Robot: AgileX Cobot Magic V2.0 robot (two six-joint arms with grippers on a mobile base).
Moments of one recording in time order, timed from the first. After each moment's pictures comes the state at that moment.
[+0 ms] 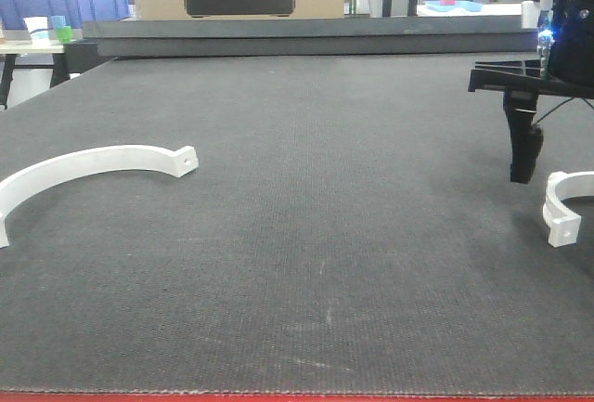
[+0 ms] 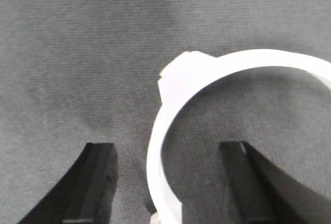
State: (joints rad) left arm -0.11 1.13 -0.88 -0.12 0.65 -0.02; right arm 0.28 1.72 -1.21 0.02 1.00 0.61
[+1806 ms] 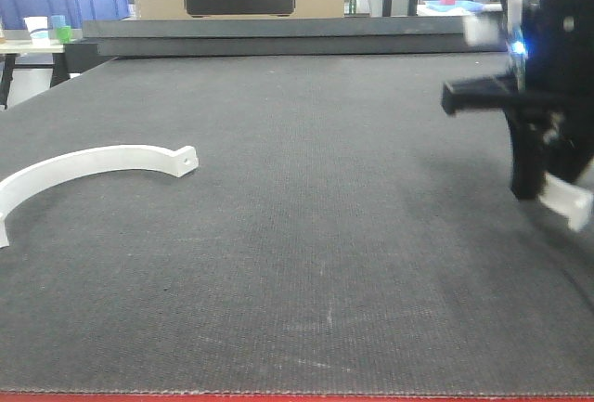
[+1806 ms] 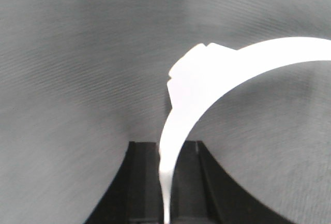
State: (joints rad) left arm -0.11 1.19 -0.97 -0.12 0.79 -0.05; right arm 0.37 1.71 -1.22 0.02 1.02 0.29
